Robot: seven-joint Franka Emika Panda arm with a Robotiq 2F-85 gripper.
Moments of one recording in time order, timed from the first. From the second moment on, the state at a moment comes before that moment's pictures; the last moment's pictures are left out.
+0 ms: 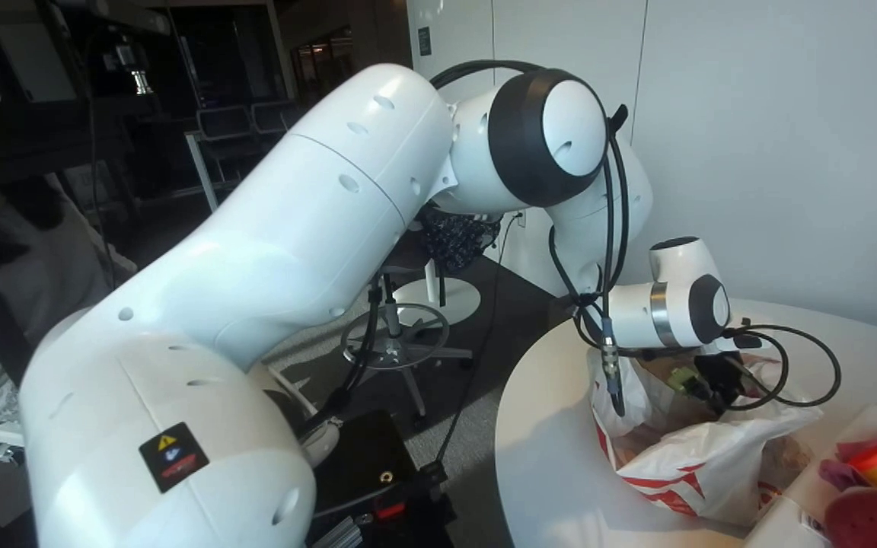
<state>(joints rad) 0.42 1.00 -0.35 -1.58 -0.30 2.66 0.78</state>
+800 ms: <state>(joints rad) 0.45 0.92 -0.34 -1.62 -0.30 2.56 0.78</state>
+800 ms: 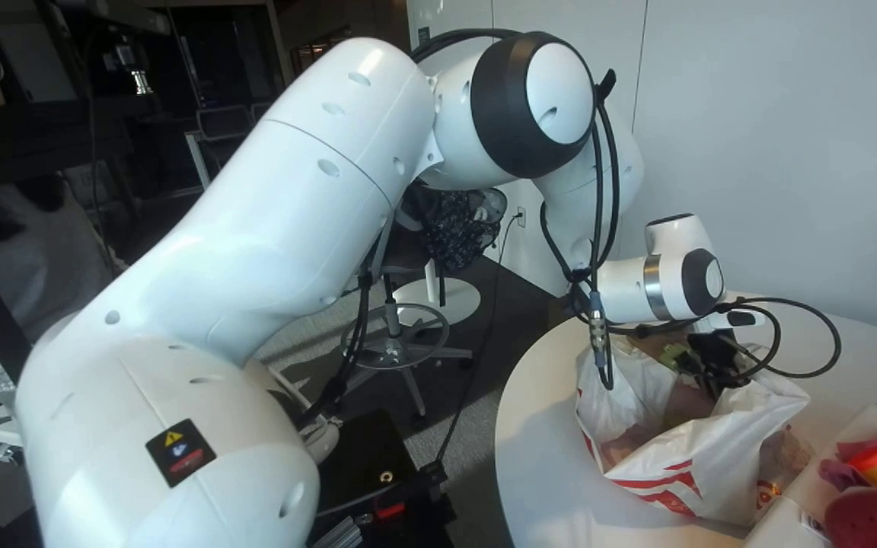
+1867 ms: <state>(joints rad) 0.43 0.79 -0.24 -1.72 -0.29 2.41 0.89</state>
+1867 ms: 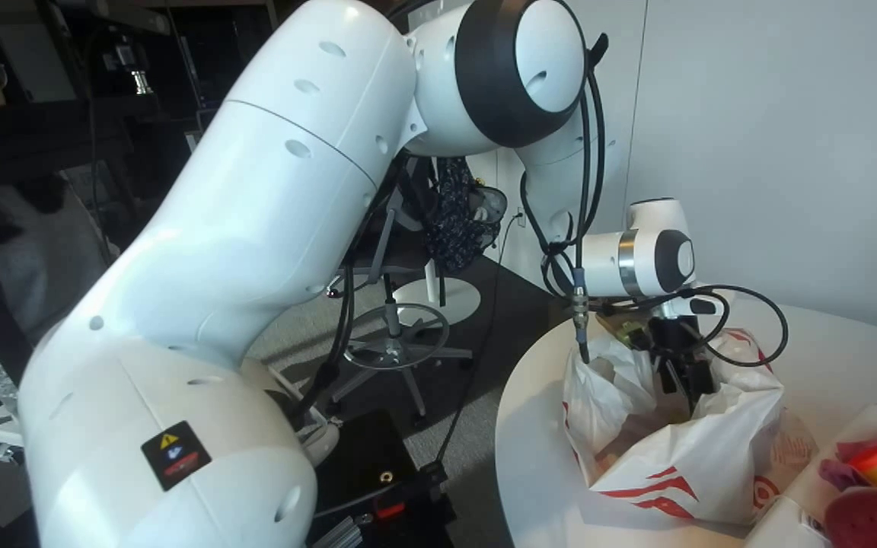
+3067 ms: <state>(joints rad) 0.36 0.89 -0.19 -1.68 -0.28 2.50 0.88</state>
